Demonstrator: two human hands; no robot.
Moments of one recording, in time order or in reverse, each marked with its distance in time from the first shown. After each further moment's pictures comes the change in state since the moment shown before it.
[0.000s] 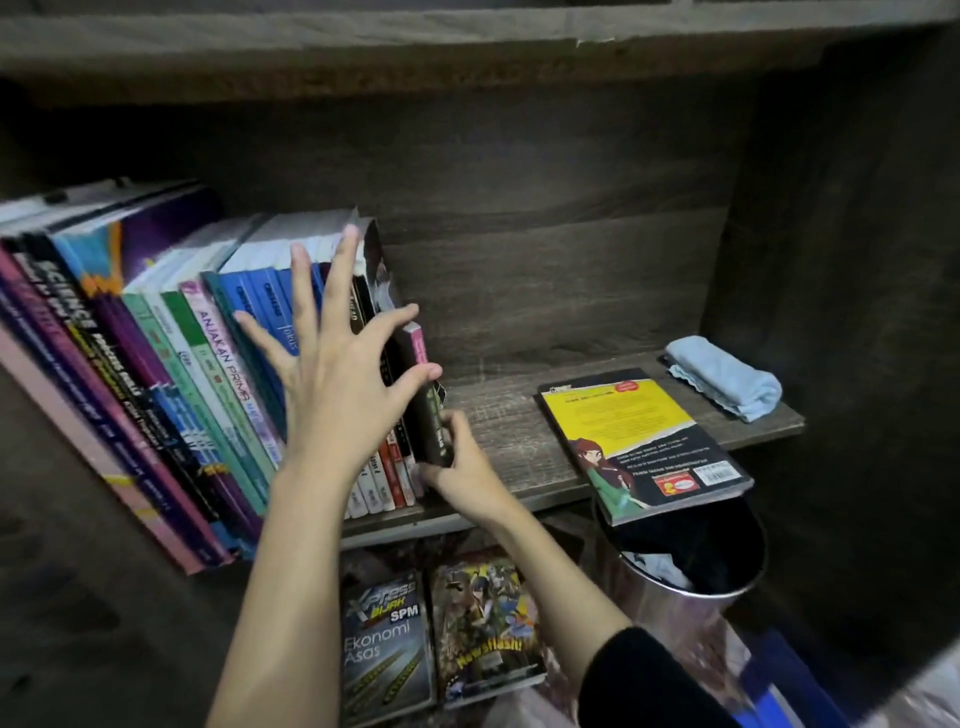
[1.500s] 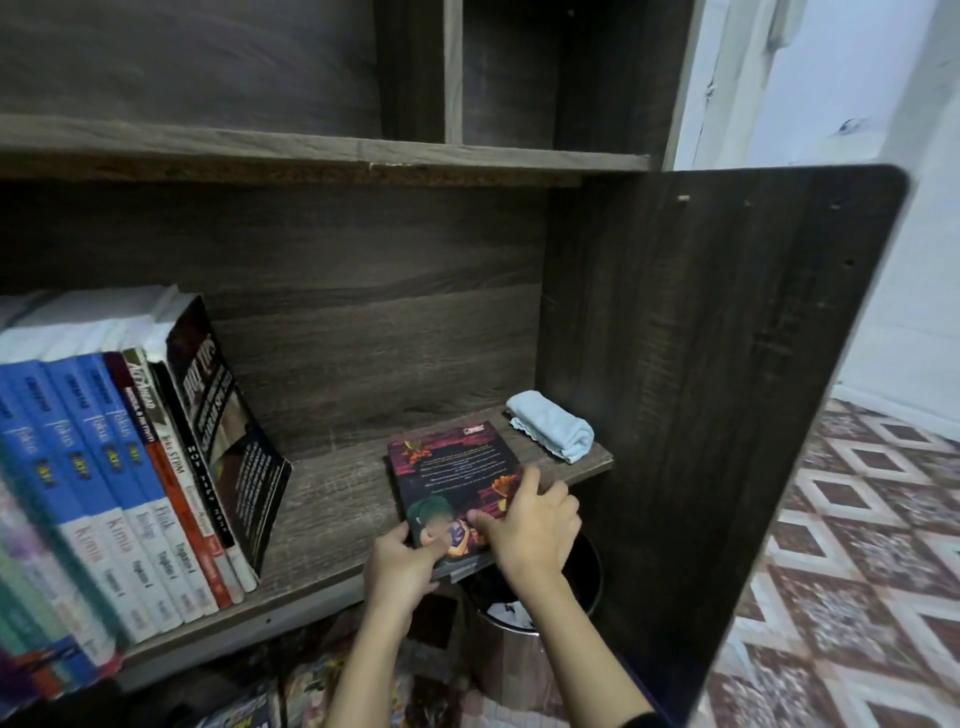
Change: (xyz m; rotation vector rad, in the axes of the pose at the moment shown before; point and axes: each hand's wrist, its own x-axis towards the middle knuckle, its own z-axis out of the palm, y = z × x) left_hand -0.075 0.133 0.133 -1.167 -0.655 -0.885; right_hand -0.081 0.014 -0.148 -0.922 0.787 0.498
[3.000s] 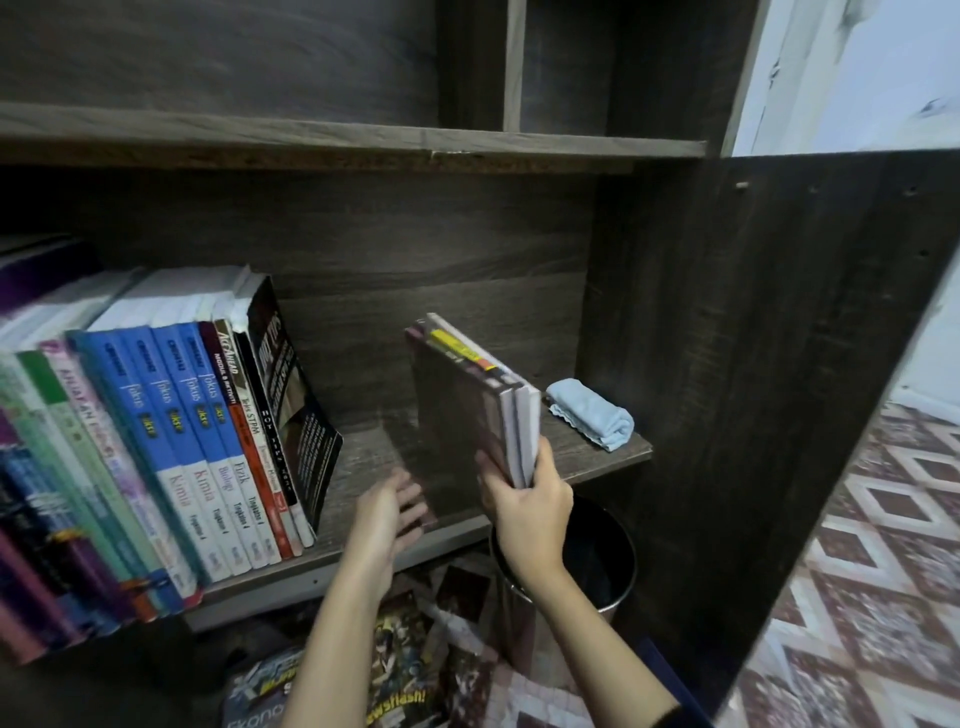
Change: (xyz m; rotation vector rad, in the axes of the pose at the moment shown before) left_hand -0.012 0.035 -0.053 -0.259 0.022 -0.071; right_hand -0.033 -0.027 0.006 0.907 0.254 -0.310
